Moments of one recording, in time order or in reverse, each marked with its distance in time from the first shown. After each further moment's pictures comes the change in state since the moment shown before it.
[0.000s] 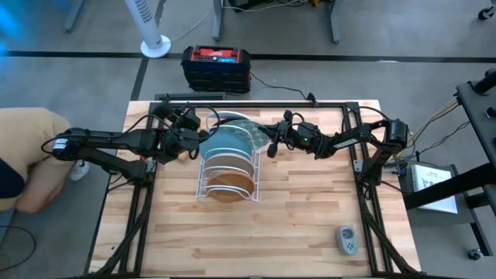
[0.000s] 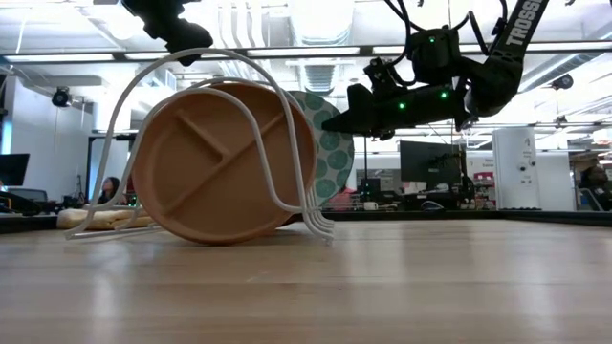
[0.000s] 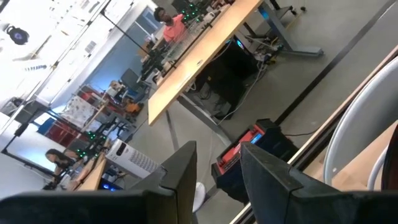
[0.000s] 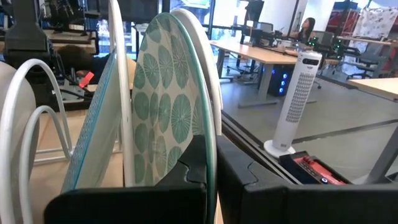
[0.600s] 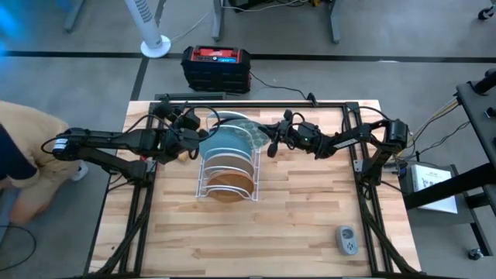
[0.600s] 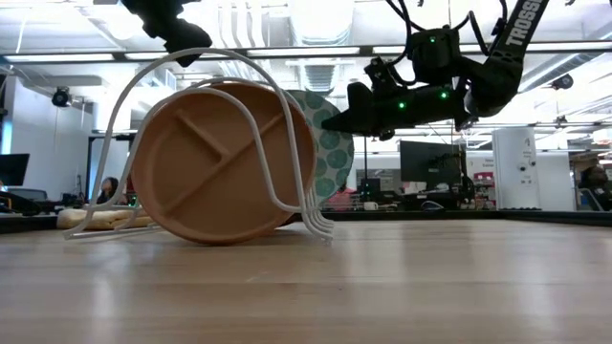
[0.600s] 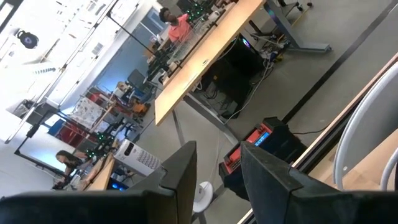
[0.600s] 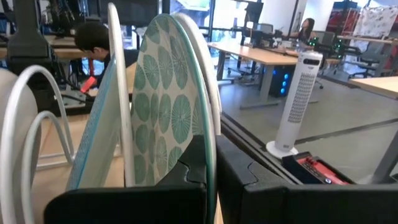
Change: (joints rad) left arm 0.000 0.000 0.000 -0.001 -0.025 0.025; right arm 0.000 0.000 0.000 0.018 -0.005 0.021
